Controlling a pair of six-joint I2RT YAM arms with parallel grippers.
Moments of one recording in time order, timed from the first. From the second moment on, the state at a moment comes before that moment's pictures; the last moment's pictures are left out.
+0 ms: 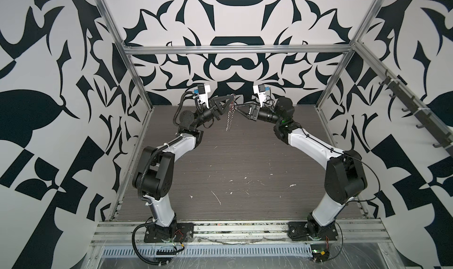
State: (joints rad) left arm -0.36 1.79 1.19 1.29 0.76 -0.88; right arm 0.41 1.72 1.33 0.53 -0.87 0.79
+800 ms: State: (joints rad) left arm -0.36 1.79 1.18 1.29 0.77 -0.87; right arm 0.41 1.57 1.34 0.19 -0.76 0.48
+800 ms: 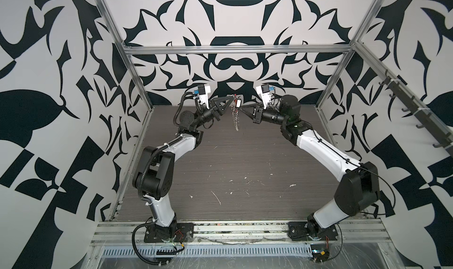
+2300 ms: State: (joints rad) left arm -0.36 1.80 1.18 1.27 0.80 -0.87; right arm 0.40 1.56 1.32 0.12 -0.70 0.42
